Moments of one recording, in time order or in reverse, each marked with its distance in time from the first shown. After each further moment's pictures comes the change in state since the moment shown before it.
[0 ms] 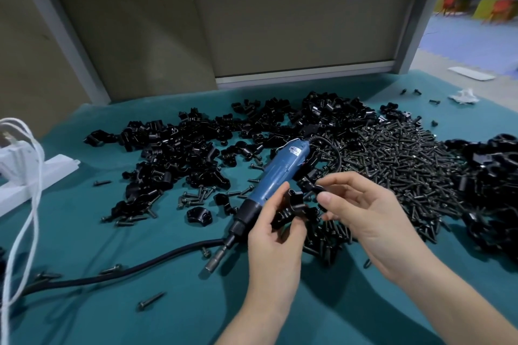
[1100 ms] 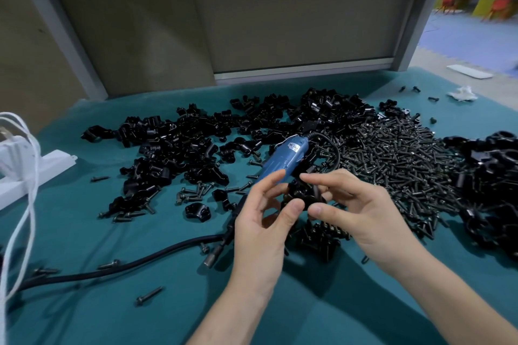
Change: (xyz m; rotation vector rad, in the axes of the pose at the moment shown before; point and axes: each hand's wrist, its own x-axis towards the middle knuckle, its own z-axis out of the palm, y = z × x) left_hand 0.014 0.001 -0.015 -0.091 -0.090 0.075; right_hand -0.001 -0.001 -0.002 -0.231 -0.174 -0.129
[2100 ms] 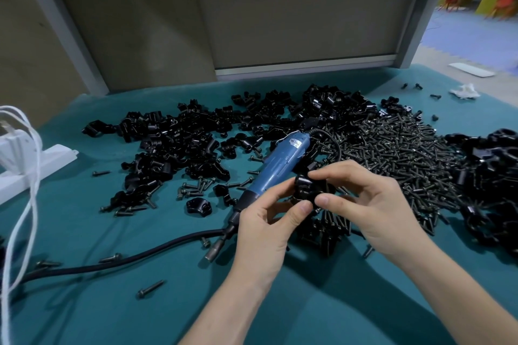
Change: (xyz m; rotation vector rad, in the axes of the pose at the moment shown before) left_hand 0.000 0.006 0.000 -0.033 -0.097 -0.098; right_hand 0.003 0.001 -0.009 -0.076 0.031 -0.123
